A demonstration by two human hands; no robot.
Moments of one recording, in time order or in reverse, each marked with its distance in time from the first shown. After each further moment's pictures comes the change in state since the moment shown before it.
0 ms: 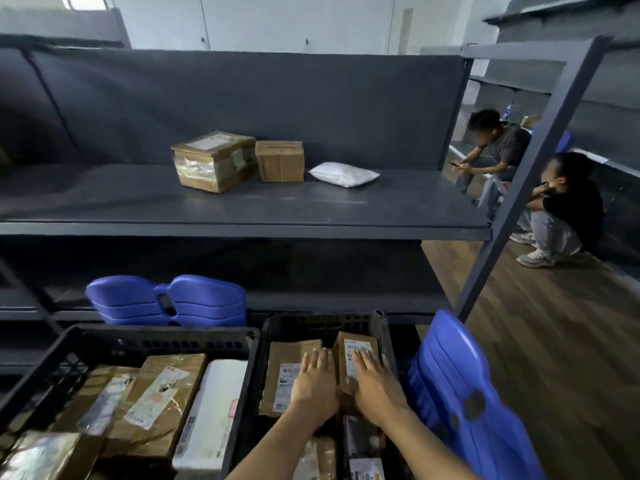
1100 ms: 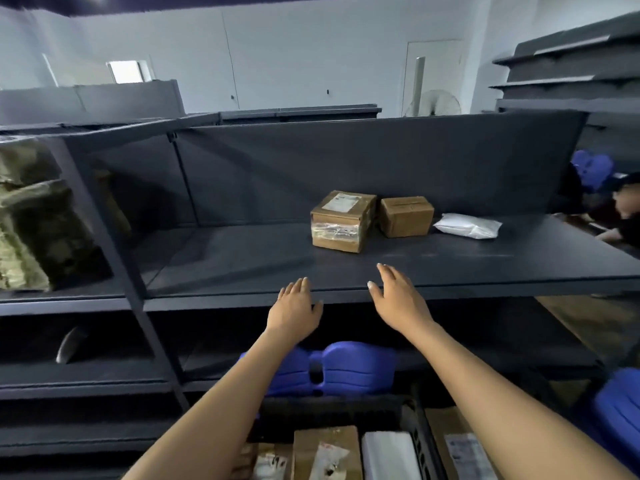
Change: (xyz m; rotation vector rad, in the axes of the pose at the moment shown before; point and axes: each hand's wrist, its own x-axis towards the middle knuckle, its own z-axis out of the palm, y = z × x) left_hand -0.024 -0.423 -0.218 -0.239 0.435 -0.075; right_hand 0.193 -0.348 -0.169 0.249 0.390 0.051
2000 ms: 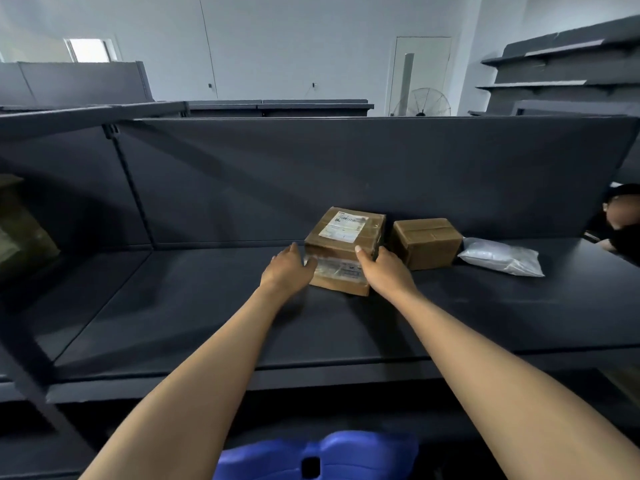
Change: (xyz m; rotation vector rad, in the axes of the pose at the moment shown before) left_hand 0.229 -0.026 -0.028 -0.231 -0.026 -0.120; right_hand 0.216 -0.014 0.019 0.218 0.030 0.300
